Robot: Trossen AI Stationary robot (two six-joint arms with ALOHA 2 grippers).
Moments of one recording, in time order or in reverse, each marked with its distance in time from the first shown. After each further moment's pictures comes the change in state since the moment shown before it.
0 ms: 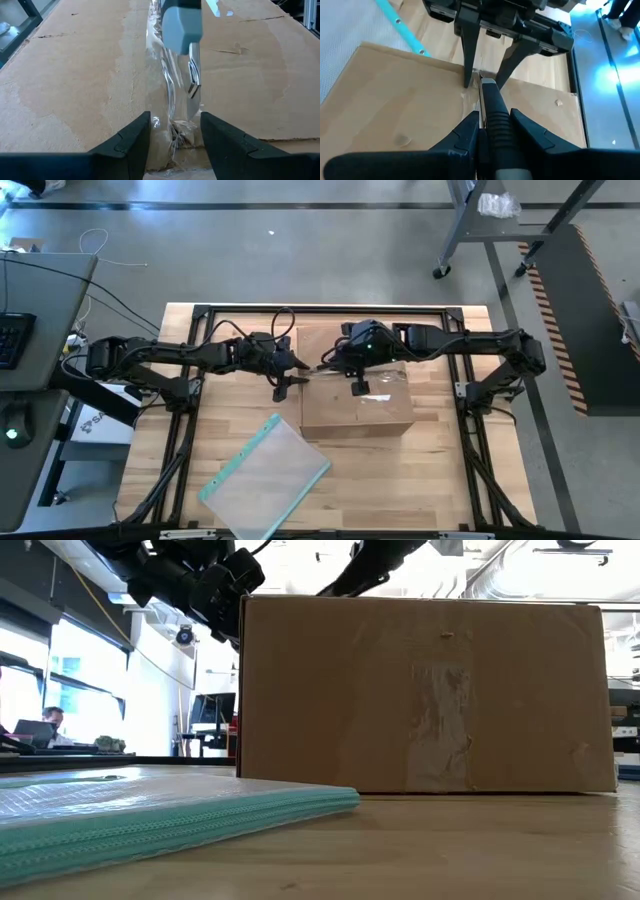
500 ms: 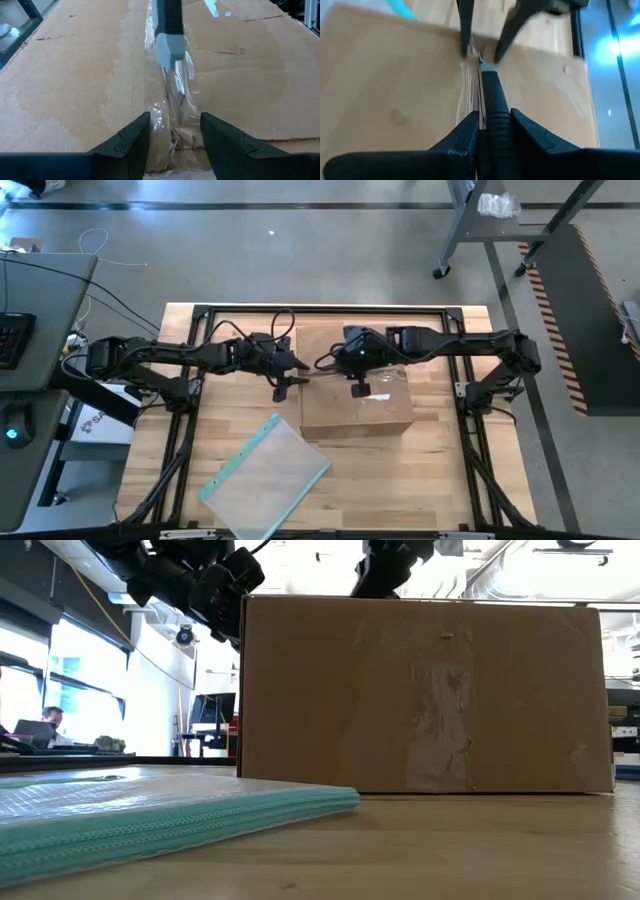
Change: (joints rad) left arm -0.010 0.000 -0.001 0.005 -0.008 0.004; right arm 0.006 0.042 0.037 -0.158 0.101 0.040
